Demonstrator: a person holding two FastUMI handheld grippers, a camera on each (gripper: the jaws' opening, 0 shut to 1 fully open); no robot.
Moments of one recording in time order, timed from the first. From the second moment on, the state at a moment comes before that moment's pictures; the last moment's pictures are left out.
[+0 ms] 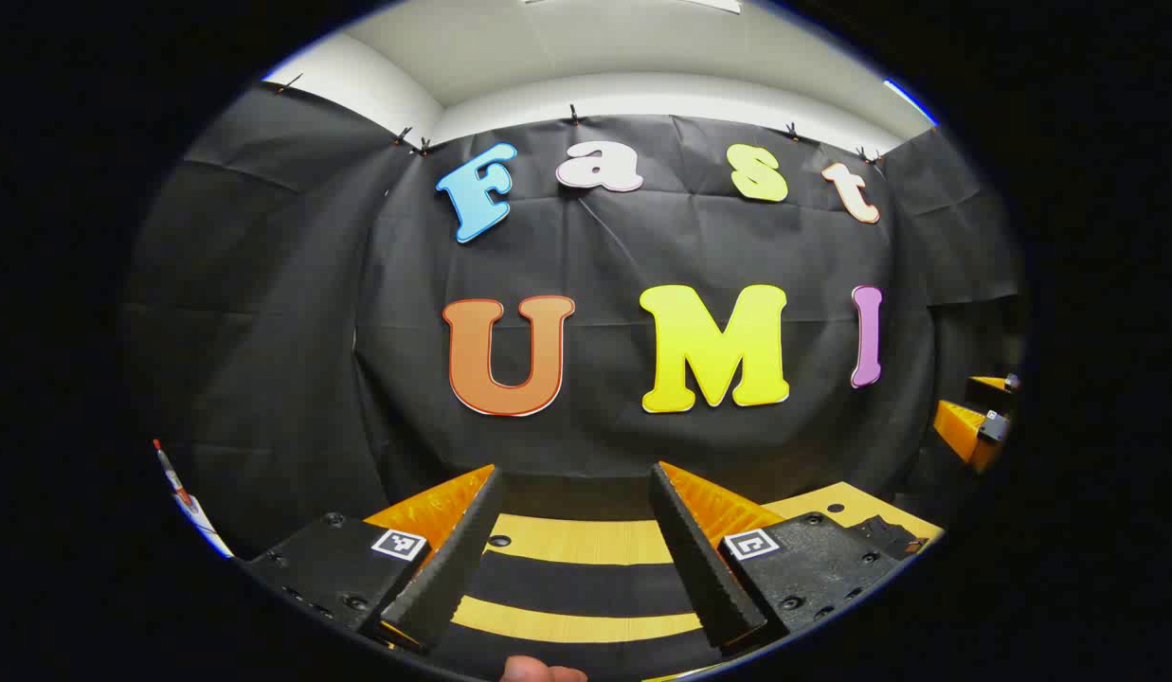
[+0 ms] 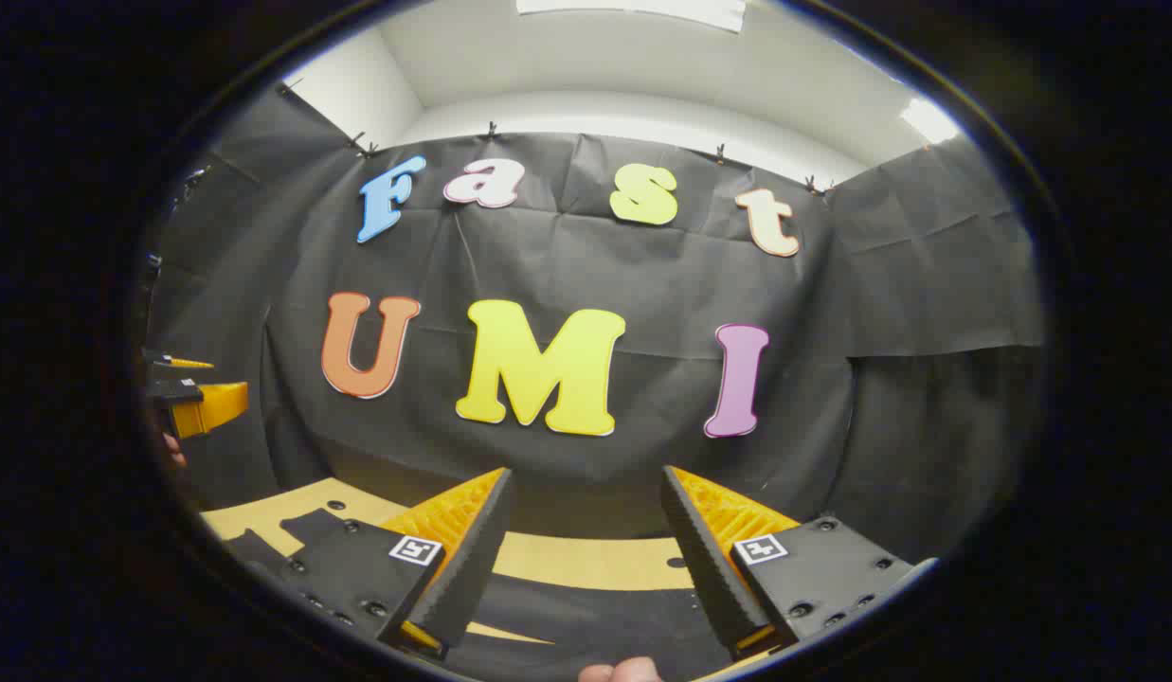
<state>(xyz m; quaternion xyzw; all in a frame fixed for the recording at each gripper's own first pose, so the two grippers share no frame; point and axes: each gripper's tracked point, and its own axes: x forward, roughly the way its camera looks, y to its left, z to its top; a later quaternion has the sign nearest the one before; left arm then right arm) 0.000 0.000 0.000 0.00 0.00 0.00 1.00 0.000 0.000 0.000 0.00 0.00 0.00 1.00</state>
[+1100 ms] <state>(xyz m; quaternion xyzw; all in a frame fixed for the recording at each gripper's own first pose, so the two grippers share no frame) 0.002 0.007 -0.023 -0.01 0.02 0.01 1.00 0.000 -0.049 -0.014 0.01 0.03 -0.02 1.00</state>
